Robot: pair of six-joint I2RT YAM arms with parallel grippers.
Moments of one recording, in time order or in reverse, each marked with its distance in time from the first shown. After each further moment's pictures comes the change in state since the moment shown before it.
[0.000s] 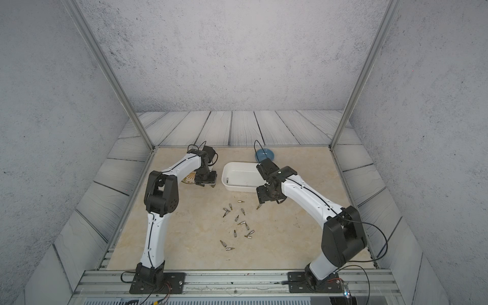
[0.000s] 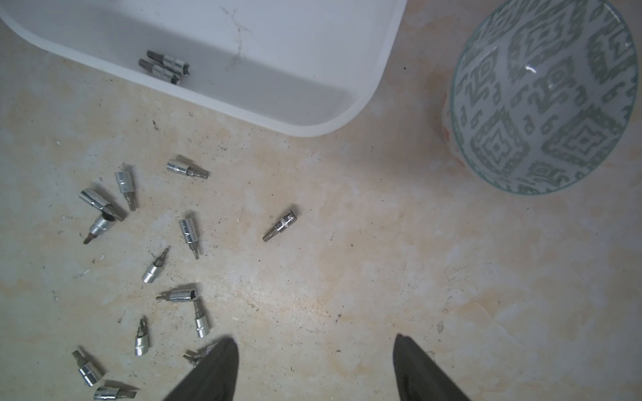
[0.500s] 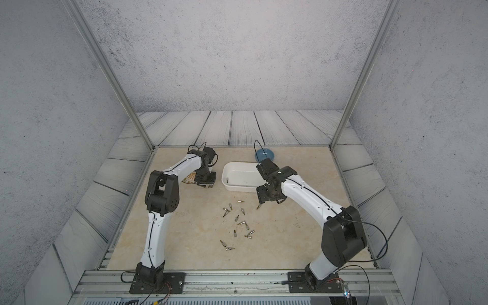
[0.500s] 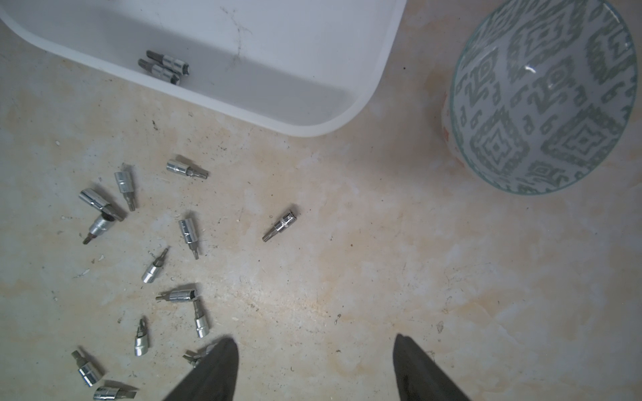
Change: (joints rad) left arm 0.002 0.003 0.002 -0.002 -0.007 0.004; right arm 0.000 0.000 0.000 0.000 0.000 0.000
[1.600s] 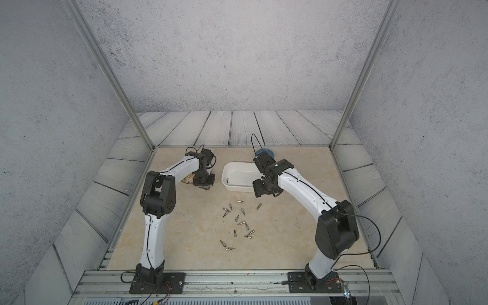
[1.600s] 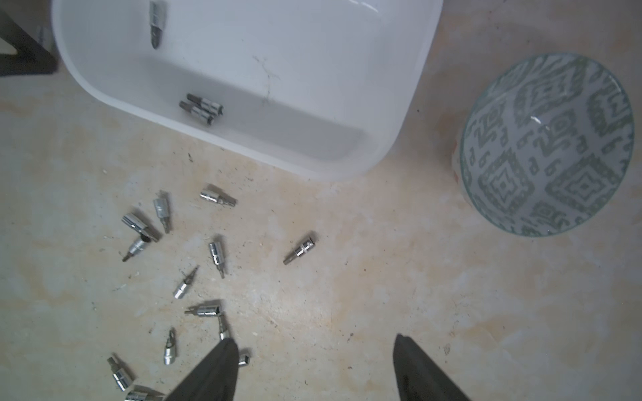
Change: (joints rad) left arm 0.006 -0.085 -0.127 0.047 0.024 -0.005; right arm 0.000 0.119 0.193 -0.036 -0.041 -0.021
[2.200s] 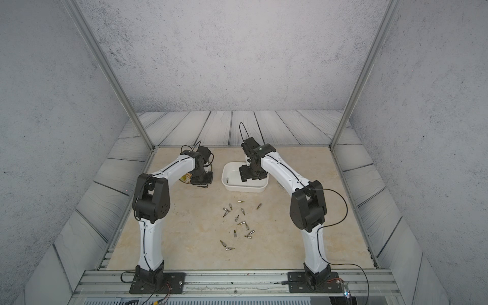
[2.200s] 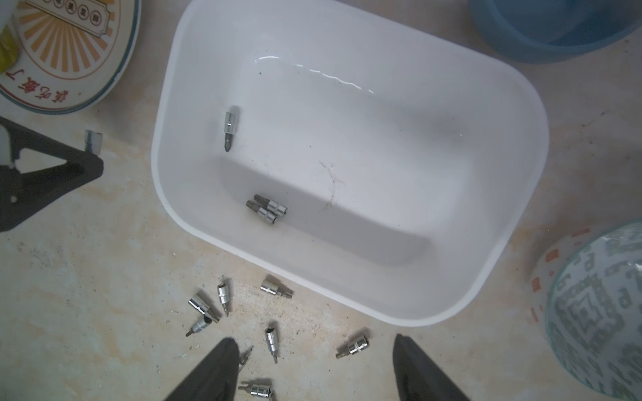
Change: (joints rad) left arm 0.000 -0.117 -0.070 0.008 0.010 -0.011; right arm -0.004 0.384 0.452 -0.078 -0.124 -0.002
